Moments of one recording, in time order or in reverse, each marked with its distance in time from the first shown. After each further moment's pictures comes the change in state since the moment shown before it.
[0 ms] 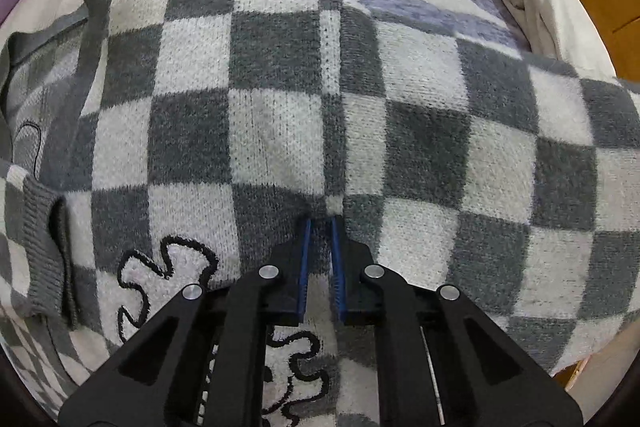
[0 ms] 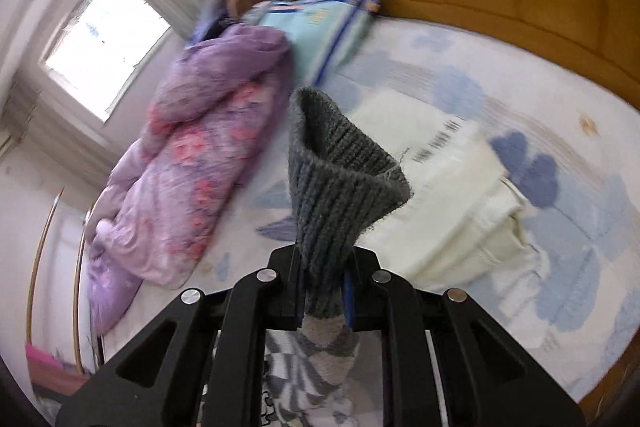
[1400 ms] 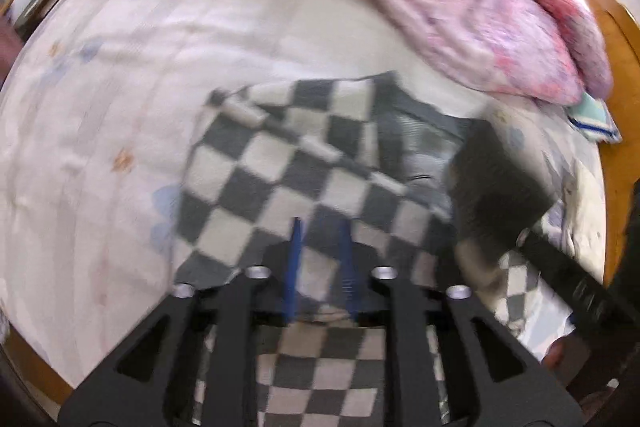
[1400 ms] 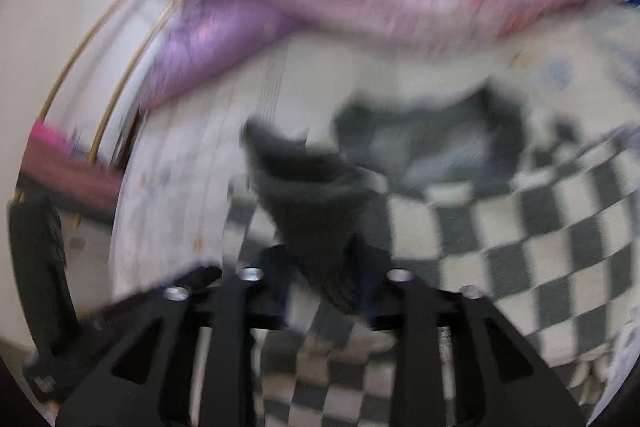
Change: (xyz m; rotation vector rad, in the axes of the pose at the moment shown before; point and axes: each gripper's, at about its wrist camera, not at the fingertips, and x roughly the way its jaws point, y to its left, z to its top) left arm -0.239 0.403 -0.081 -0.385 -0.209 0.035; right arm 0.188 0.397 -0.343 -0.444 0.630 0.253
